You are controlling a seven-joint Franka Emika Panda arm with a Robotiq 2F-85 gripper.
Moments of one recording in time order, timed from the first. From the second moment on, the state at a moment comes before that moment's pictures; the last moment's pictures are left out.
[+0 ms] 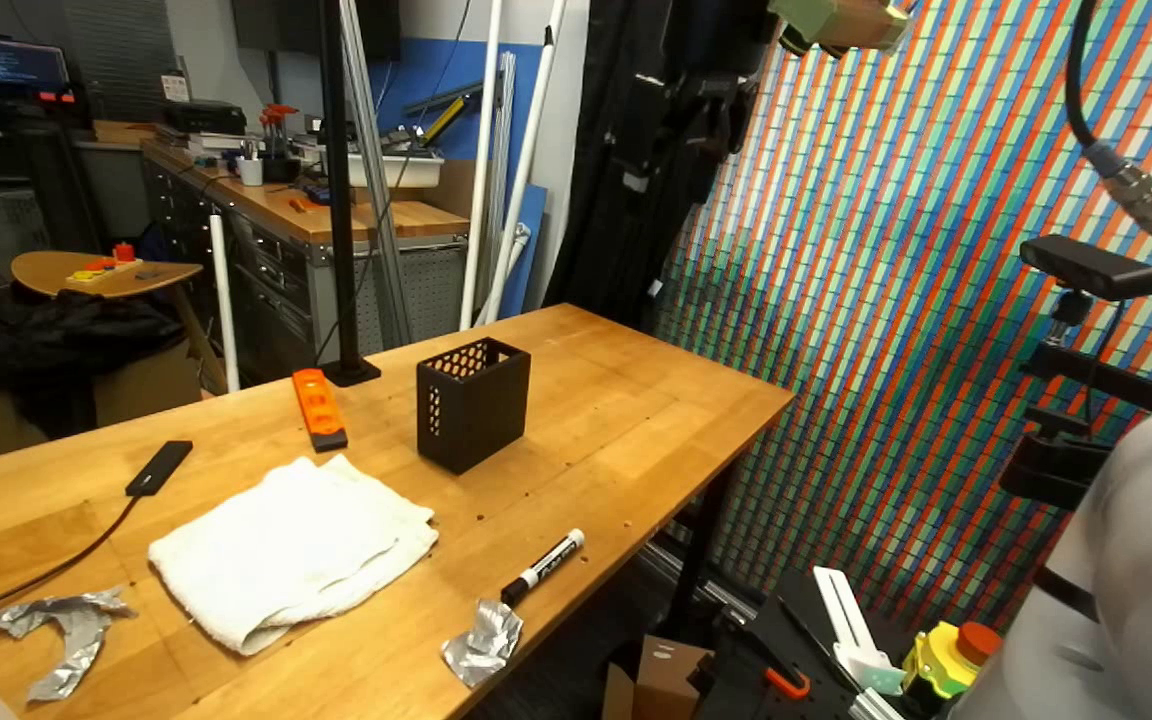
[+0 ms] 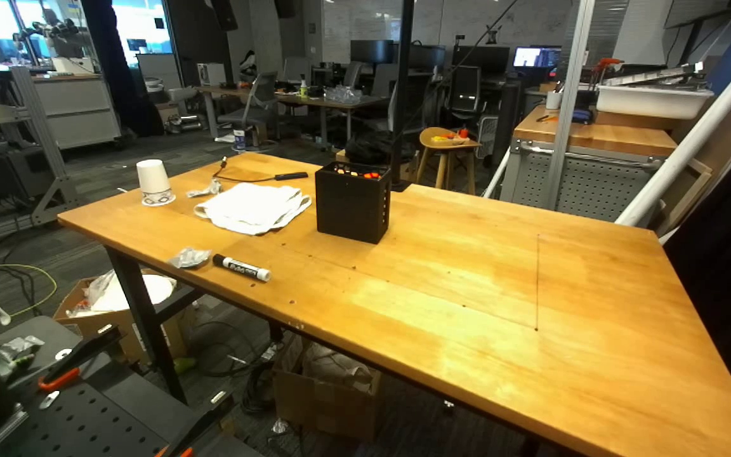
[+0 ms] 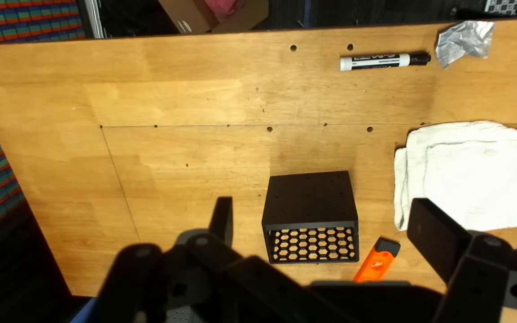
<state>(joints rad) -0.07 -0.70 0.00 -2.42 -0.15 1.91 -0.02</state>
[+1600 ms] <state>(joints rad) 0.16 0.09 0.23 -2.12 -0.20 2.40 0.01</state>
